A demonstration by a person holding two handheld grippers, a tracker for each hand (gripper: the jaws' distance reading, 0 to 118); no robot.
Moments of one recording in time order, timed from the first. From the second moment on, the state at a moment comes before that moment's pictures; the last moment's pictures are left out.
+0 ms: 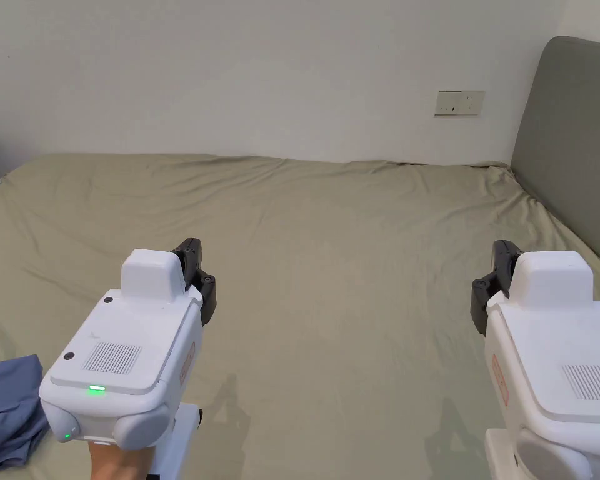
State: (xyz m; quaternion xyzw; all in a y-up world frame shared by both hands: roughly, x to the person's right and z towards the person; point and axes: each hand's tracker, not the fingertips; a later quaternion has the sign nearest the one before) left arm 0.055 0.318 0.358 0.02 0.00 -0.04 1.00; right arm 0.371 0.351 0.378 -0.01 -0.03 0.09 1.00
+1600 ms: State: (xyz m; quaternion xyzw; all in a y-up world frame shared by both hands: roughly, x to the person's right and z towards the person) left arm 0.051 0.320 0.355 0.02 0.01 -0.01 1.00; right arm 0.368 0.354 0.382 0.00 -0.02 0.08 1.00
